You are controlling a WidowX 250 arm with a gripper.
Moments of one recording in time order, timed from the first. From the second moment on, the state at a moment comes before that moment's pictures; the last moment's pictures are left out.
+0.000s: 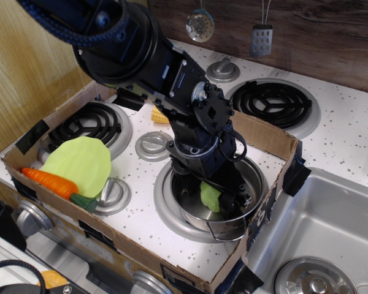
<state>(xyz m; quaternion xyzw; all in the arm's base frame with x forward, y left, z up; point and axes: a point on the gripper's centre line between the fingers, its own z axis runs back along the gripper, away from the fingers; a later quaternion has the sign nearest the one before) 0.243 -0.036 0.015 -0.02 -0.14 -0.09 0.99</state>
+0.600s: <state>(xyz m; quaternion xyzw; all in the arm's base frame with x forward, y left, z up) 0.236 -0.032 0.028 -0.03 -0.12 -0.08 0.99</state>
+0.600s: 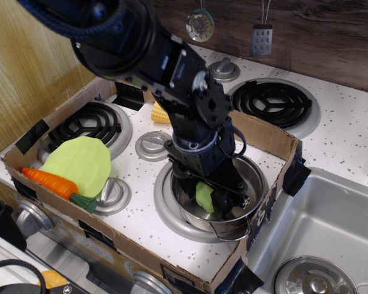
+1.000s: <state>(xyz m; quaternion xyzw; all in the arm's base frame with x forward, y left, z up) 0.229 -0.018 0.071 -0.02 -0.11 -0.06 0.99</state>
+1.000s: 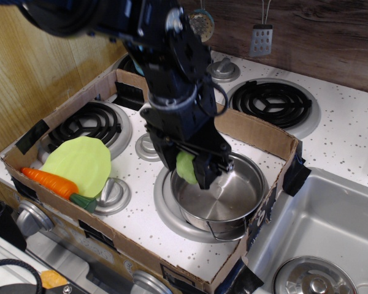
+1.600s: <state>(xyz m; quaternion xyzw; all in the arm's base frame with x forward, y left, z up) 0.187 0.005 0.067 -0.01 -0.11 -0.05 0.99</state>
